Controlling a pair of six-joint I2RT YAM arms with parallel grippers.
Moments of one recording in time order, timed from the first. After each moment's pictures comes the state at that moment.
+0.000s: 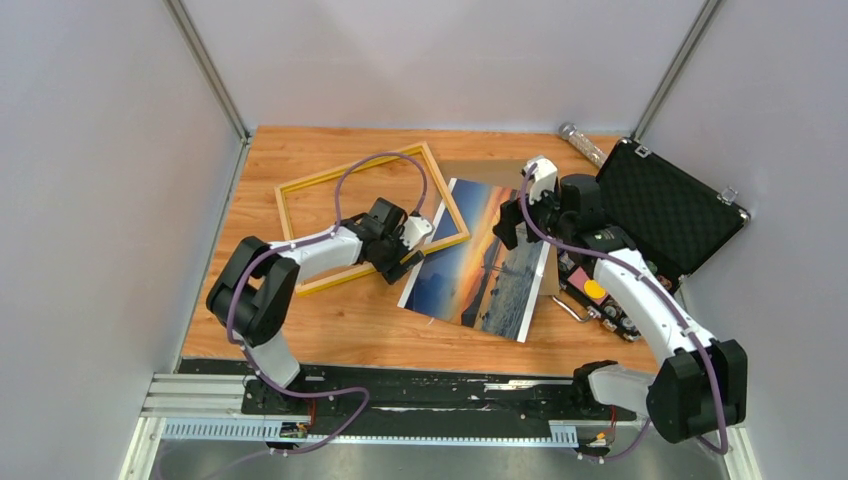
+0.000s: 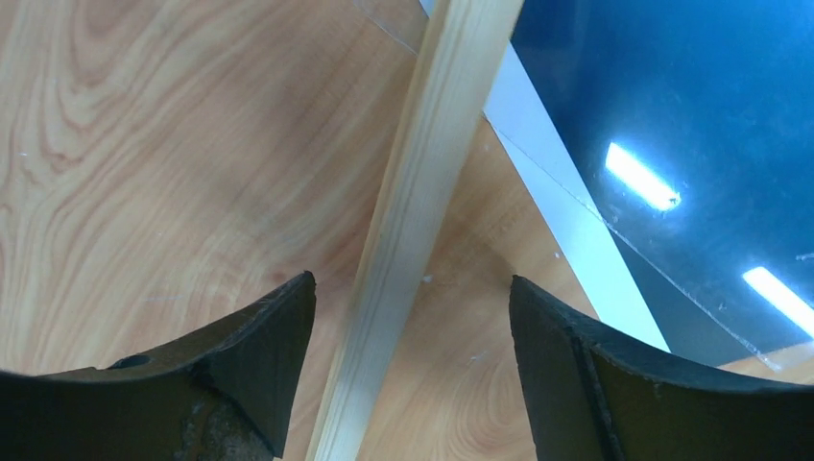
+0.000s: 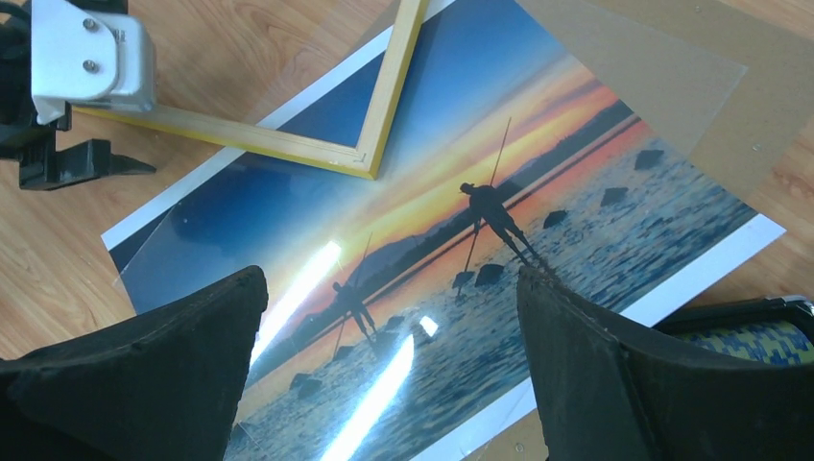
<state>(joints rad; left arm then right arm) -0.58 1.70 0.99 -0.35 0.08 0.36 0.27 1.22 0.94 -0.26 -0.34 -0.10</state>
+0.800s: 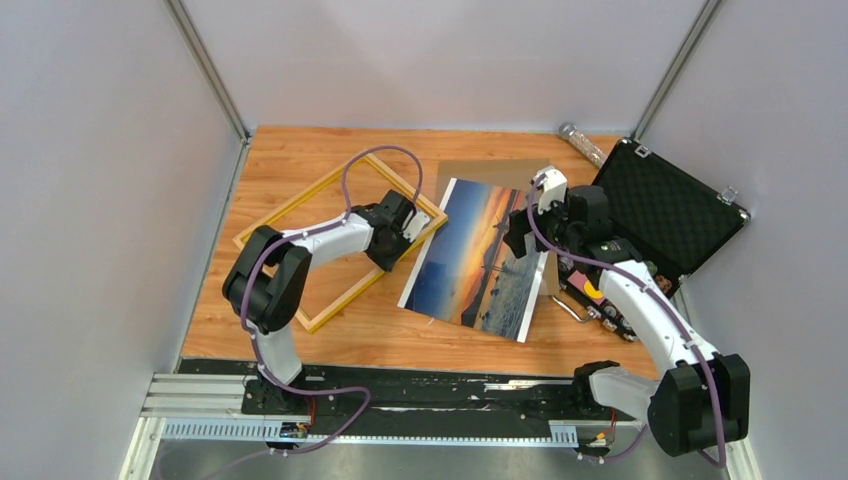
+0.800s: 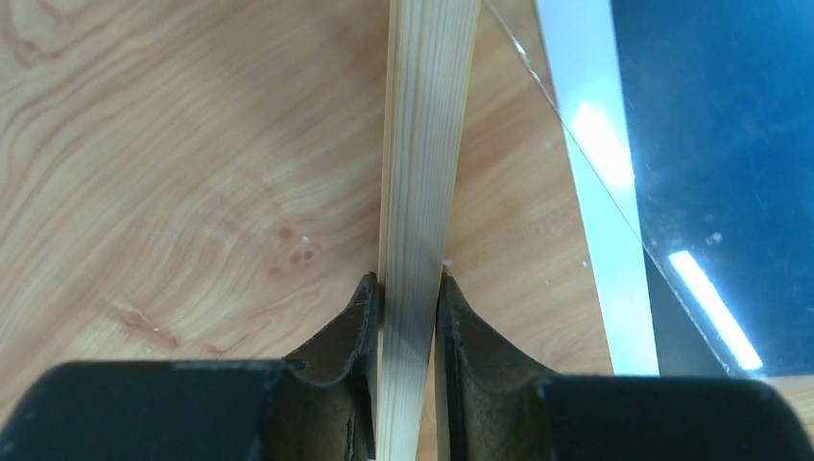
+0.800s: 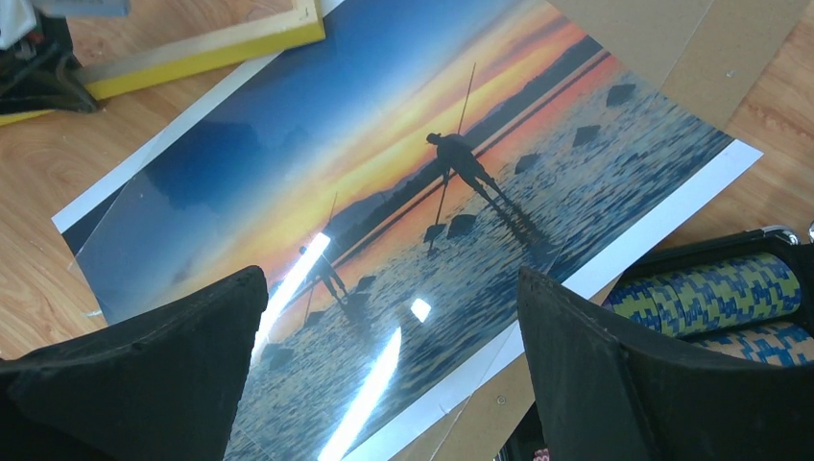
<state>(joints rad) -0.60 1.80 1.13 -0.53 -0.05 0.17 0.23 1.14 0.84 -0.27 -0.30 -0.12</state>
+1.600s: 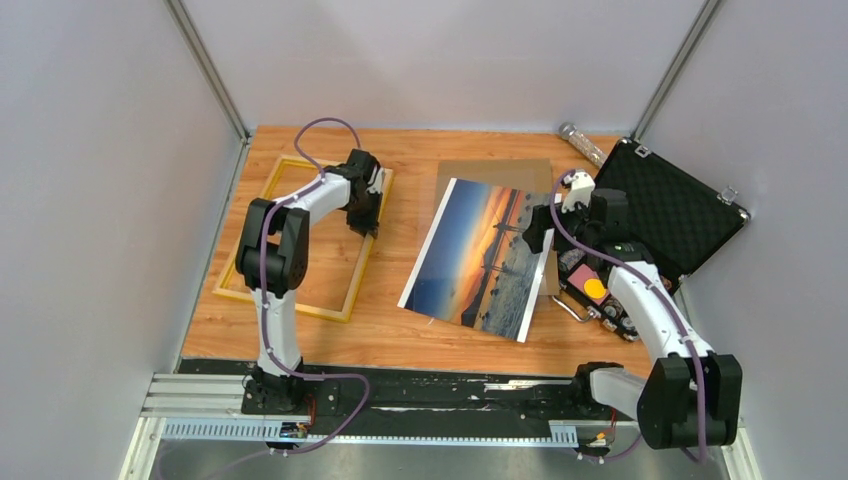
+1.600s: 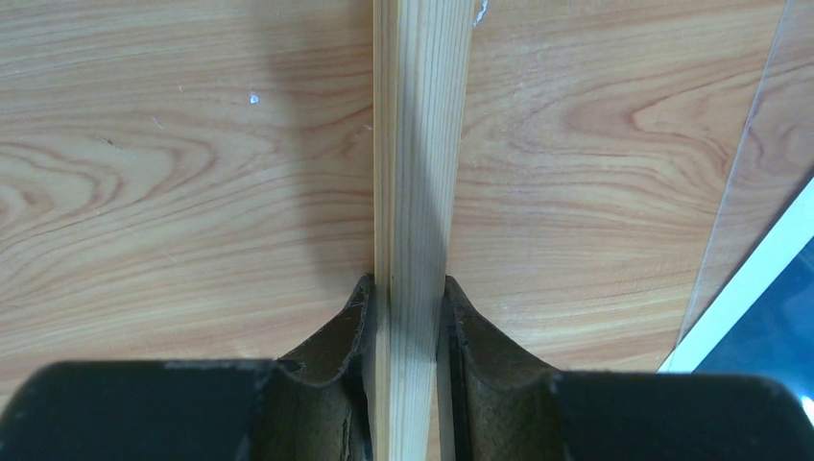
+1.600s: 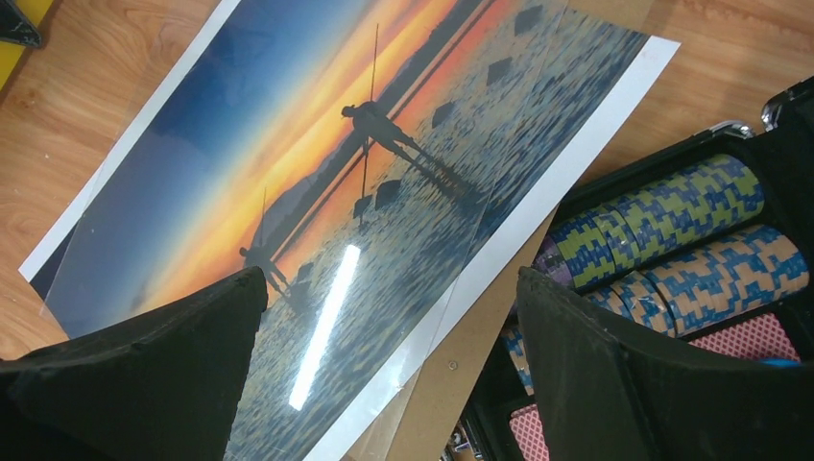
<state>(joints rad) -0.32 2.05 1.49 -0.67 0.07 -0.18 0.07 1.15 0.79 -0.25 -0.32 -0.05</state>
